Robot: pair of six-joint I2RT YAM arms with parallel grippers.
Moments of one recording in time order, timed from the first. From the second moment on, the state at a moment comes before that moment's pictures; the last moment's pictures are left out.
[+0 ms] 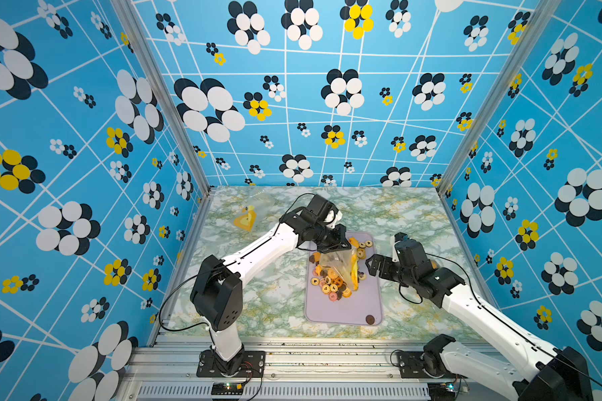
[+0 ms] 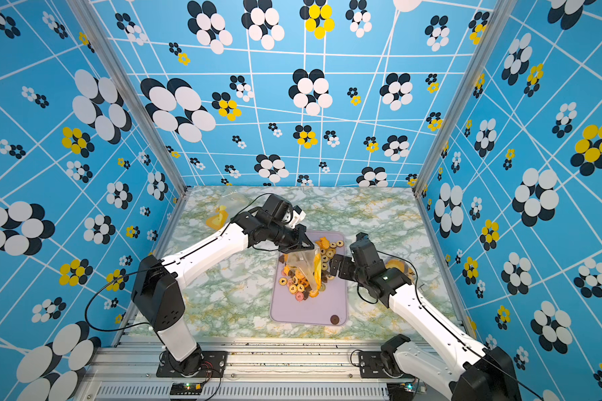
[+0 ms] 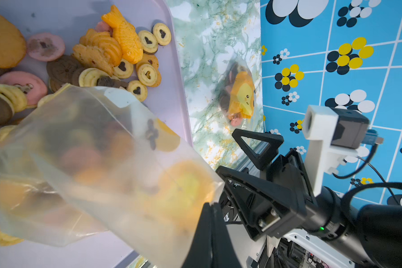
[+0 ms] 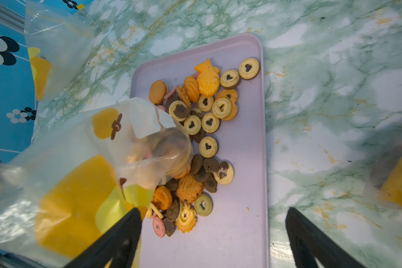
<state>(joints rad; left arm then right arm) -0.68 1.76 1.56 -0.64 0.59 -0.77 0.49 1.02 0.71 -0.51 0.04 0.62</state>
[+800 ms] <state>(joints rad) -0.64 1.82 1.54 -0.61 0.58 -0.73 0.46 1.08 0.71 -0.50 0.01 0.61</state>
